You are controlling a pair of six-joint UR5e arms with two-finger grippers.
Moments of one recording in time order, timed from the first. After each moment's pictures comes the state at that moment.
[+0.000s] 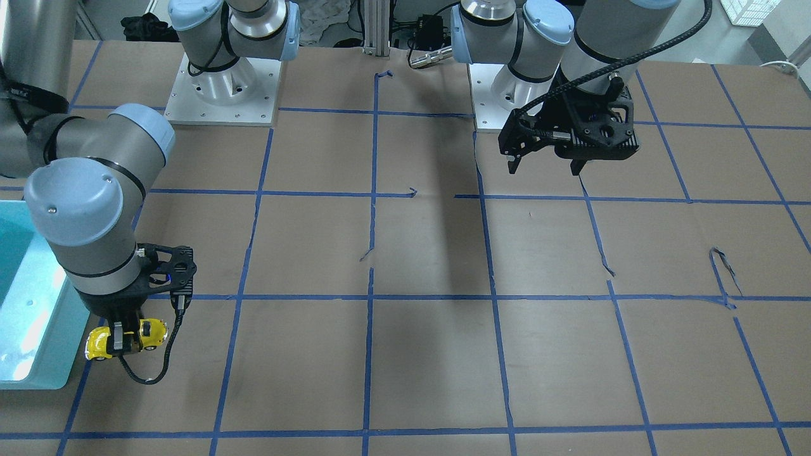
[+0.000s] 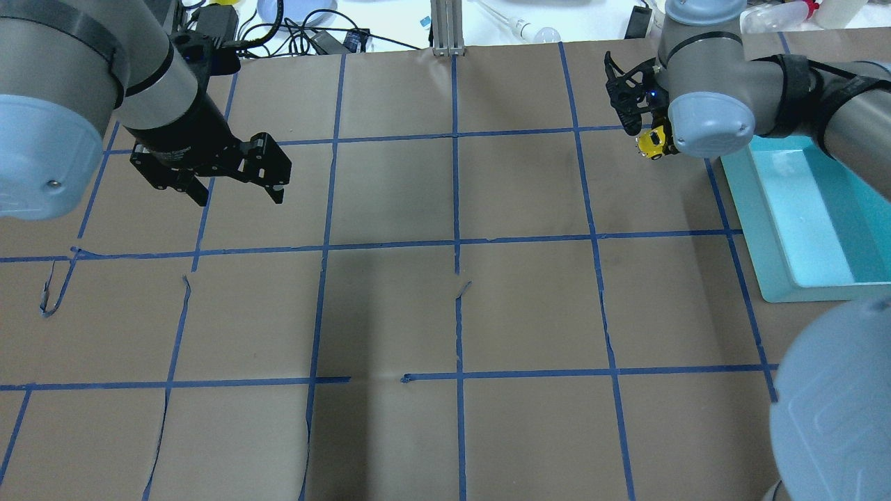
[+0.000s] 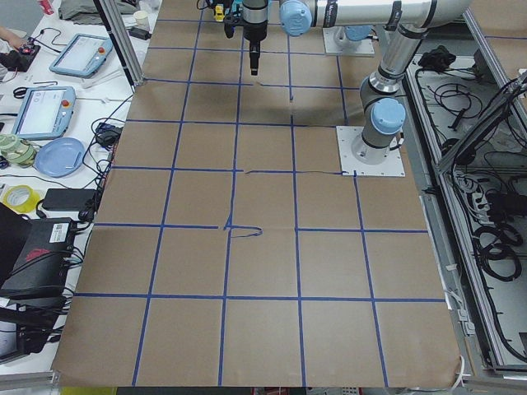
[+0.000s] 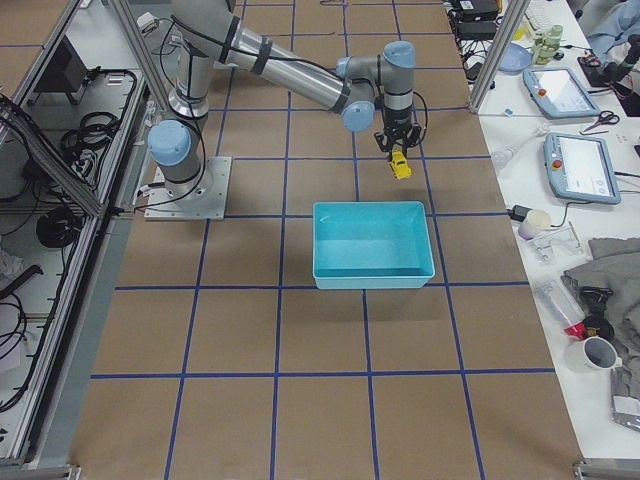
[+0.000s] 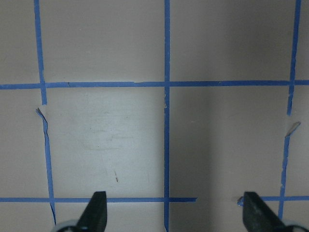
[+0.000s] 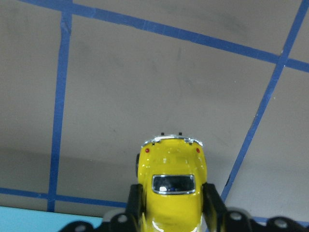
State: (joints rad) left arm -1.56 -1.53 -1.68 -1.50 1.57 0.01; right arm 1.50 -1.19 1.63 -2.19 -1.78 -1.89
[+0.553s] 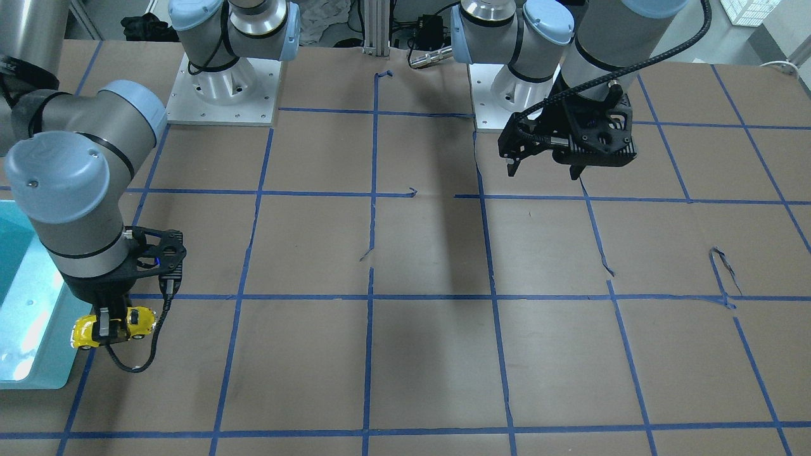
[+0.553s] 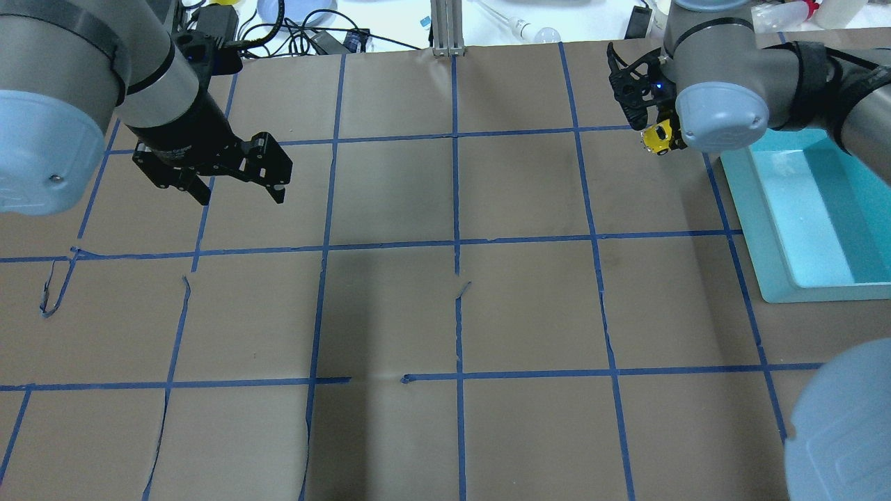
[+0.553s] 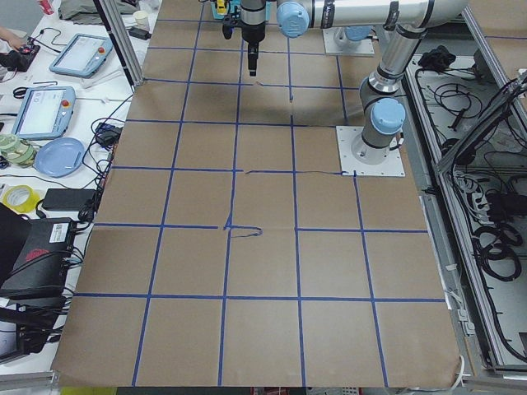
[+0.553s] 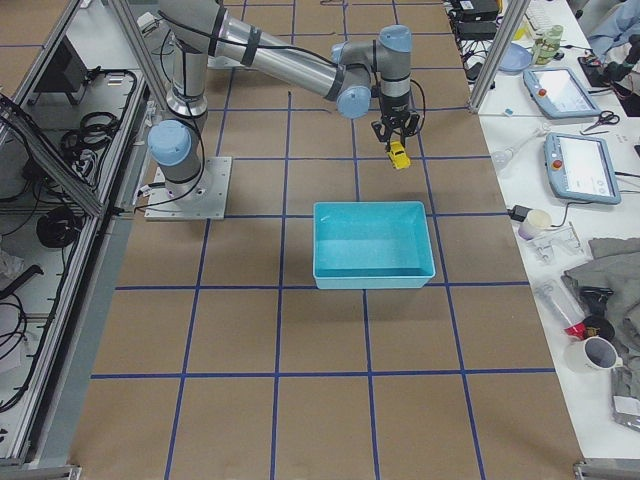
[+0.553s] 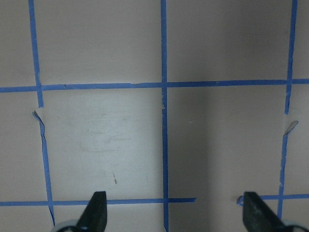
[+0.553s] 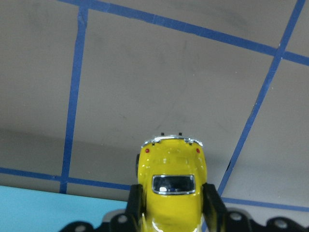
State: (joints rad) left arm -1.56 -1.54 -1.67 -1.50 1.56 0.05; right arm 1.47 -1.22 1.63 -2.16 -1.78 -1.93
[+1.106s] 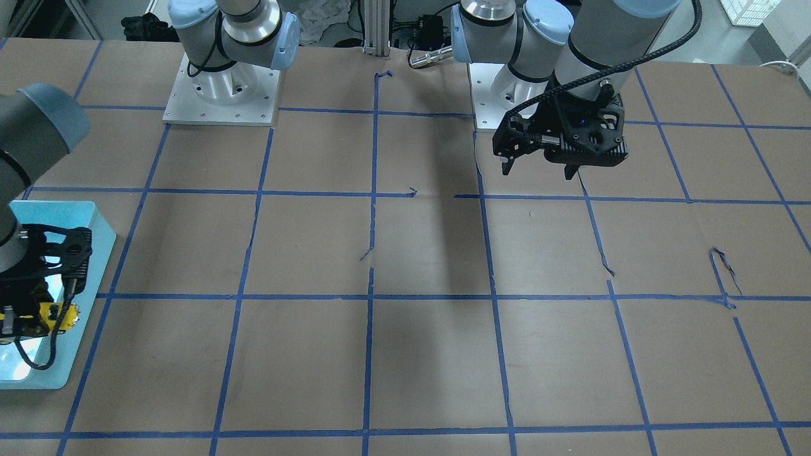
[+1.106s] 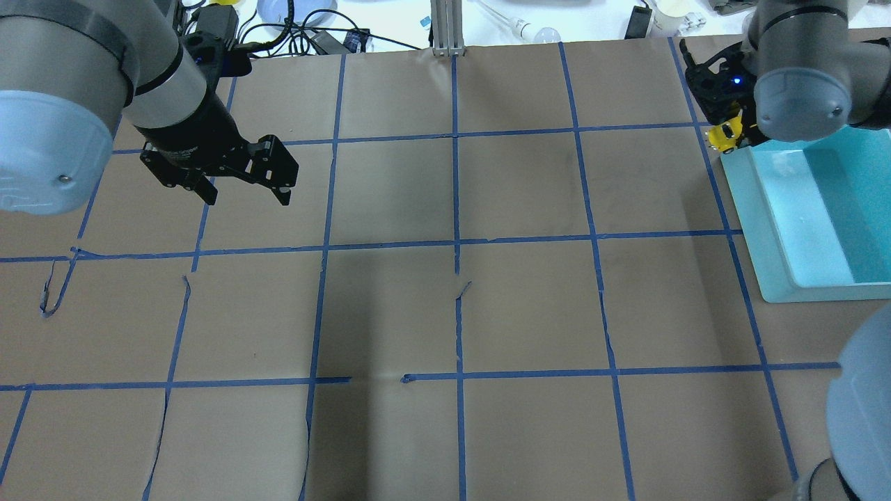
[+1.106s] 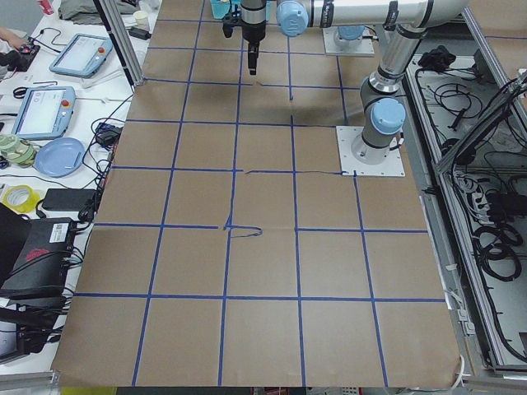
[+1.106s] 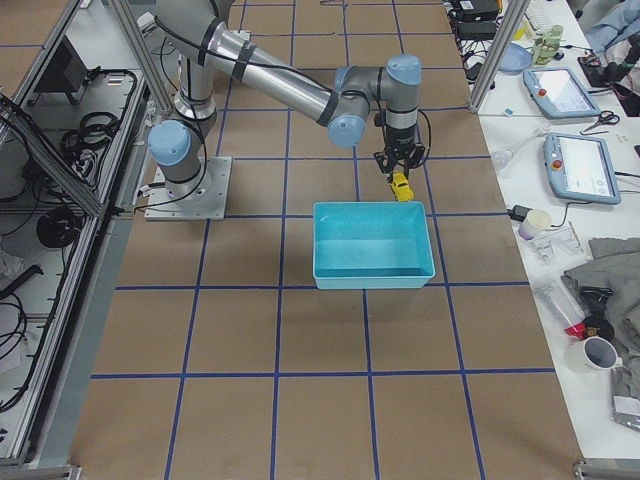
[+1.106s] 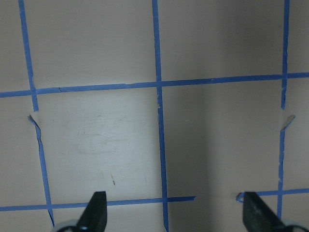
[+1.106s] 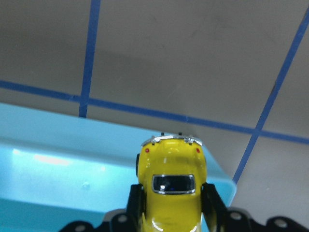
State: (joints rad) left arm -1.57 -1.54 -1.68 -1.50 1.56 0.05; right arm 1.26 -1.22 1.63 -2.17 -1.77 -2.11
